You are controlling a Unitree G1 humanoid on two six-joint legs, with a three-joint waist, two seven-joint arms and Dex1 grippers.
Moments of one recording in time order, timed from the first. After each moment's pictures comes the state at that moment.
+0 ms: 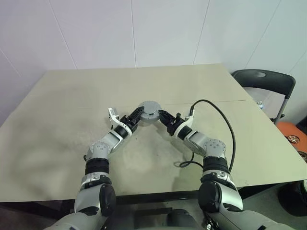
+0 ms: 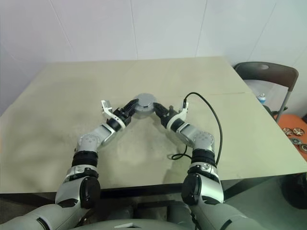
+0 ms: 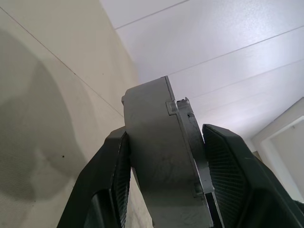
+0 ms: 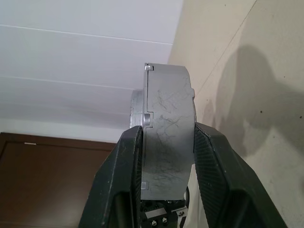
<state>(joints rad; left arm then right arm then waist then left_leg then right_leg) -0.63 0.01 0.45 0.61 -0.86 0.71 -0.51 -0.68 0.08 -0.60 0.60 0.92 0.96 0.31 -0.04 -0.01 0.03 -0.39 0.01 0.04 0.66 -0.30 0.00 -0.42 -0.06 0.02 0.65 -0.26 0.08</state>
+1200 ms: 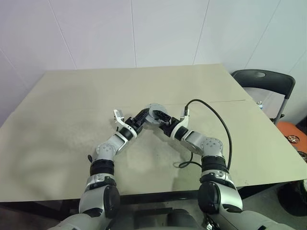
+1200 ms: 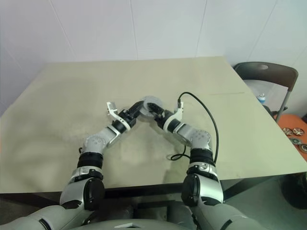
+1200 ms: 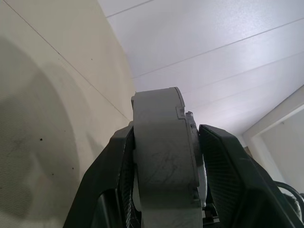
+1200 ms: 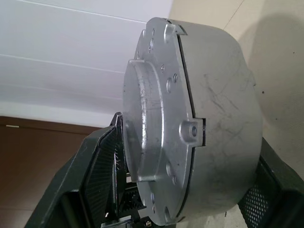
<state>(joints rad) -0.62 -0.04 0.45 0.62 -0.84 0.69 -0.54 -0.68 0.08 -0.52 0.59 0.90 0.97 0.29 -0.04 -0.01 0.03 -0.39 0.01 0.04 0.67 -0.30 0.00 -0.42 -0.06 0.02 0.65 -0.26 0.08</state>
